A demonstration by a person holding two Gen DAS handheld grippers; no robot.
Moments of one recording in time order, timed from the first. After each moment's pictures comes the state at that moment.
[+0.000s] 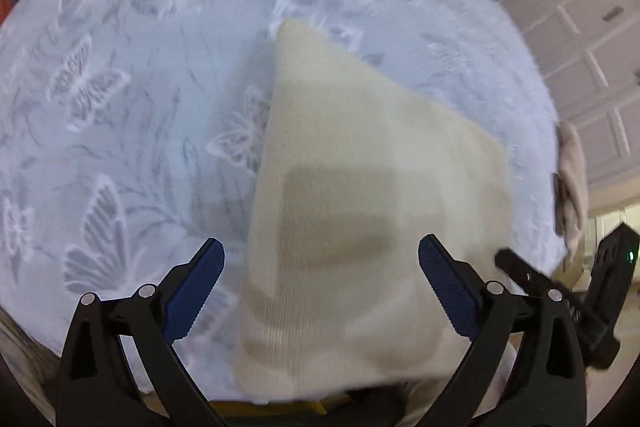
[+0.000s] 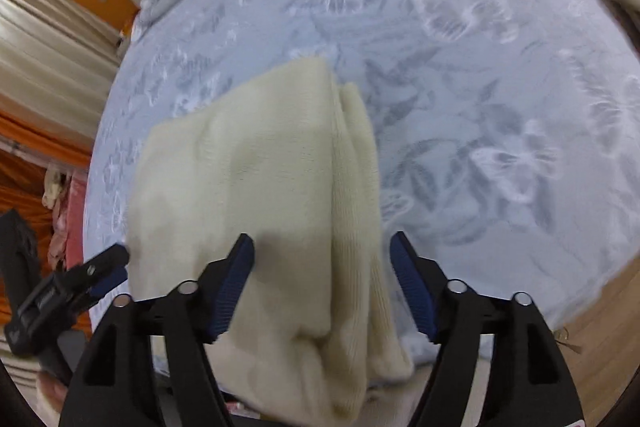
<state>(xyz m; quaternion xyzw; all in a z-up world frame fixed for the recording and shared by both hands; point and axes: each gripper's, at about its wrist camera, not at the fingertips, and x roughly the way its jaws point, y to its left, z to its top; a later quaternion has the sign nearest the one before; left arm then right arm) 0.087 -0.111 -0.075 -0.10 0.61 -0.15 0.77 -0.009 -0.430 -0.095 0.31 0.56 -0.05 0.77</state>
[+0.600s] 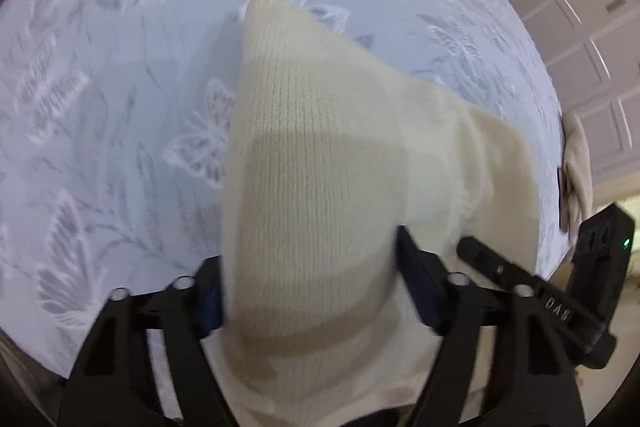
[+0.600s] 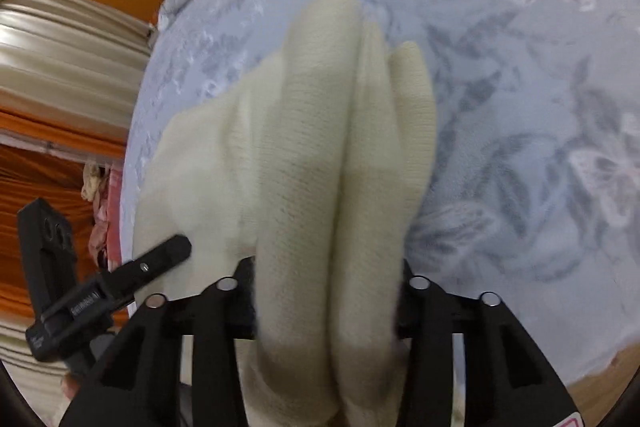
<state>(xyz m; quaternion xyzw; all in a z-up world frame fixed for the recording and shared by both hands) 0.092 -0.137 -0.078 -0.08 0.61 -0.17 0.77 -0.009 -0.394 -0.098 0.36 0.53 0.00 0.77</state>
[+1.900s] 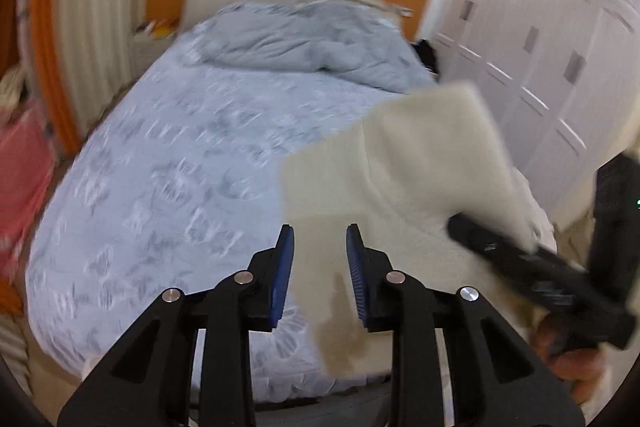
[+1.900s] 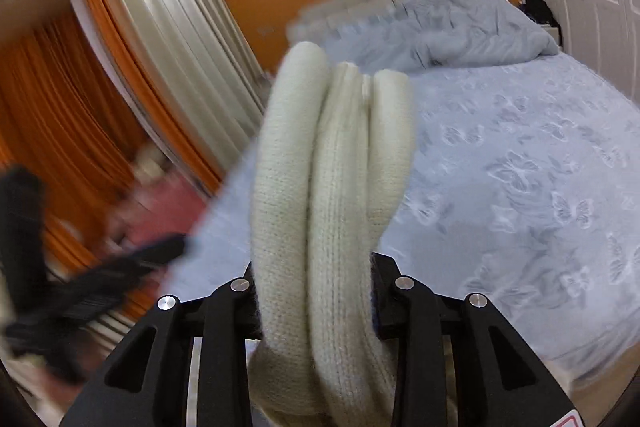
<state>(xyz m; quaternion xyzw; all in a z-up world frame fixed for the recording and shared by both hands) -0.028 0.032 0.178 -0.07 0.38 -0.18 0.90 -0.038 -0.223 0.140 0.18 0.39 0.06 0.90</state>
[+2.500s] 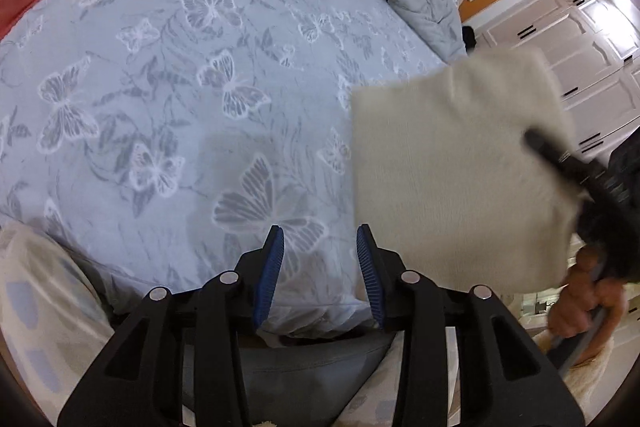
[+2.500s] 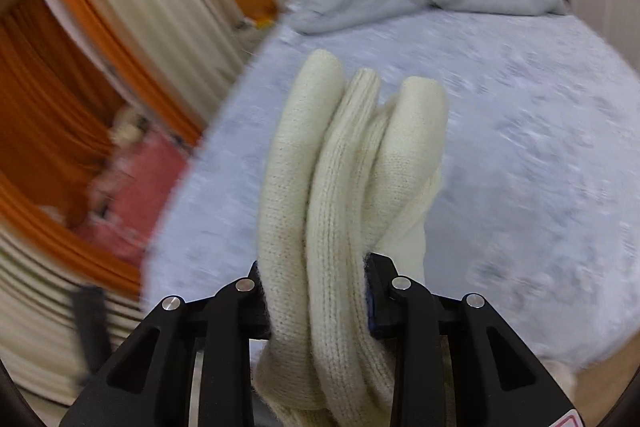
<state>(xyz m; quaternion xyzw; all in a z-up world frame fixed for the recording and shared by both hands) -0.001 0.108 0.036 -0.24 0.52 -0.19 0.80 0.024 -0.203 0.157 0.24 0.42 0.12 0.87</state>
